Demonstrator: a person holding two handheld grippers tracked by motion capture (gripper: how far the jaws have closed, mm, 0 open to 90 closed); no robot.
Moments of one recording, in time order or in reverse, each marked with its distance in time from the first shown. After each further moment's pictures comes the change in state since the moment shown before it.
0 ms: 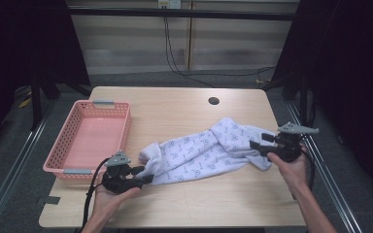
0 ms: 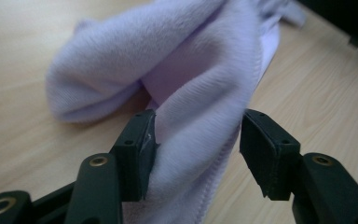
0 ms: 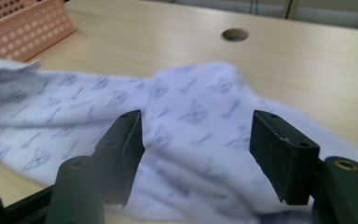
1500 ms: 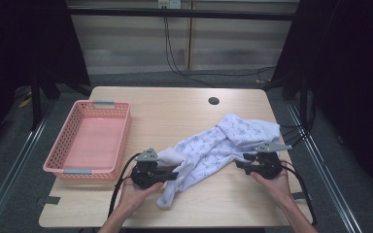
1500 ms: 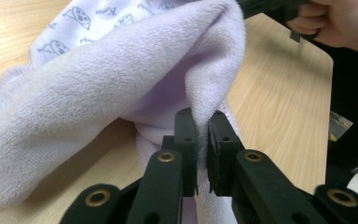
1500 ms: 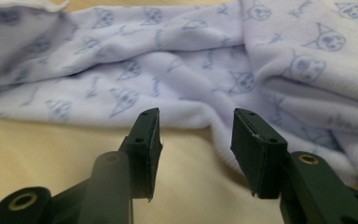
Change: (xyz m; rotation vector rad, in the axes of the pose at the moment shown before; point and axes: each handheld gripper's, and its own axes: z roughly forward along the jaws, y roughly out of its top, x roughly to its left) left arm -0.029 0.029 0.048 -0.022 -0.228 0.054; right arm 0.035 -0.046 0.025 0.121 0.051 -0.091
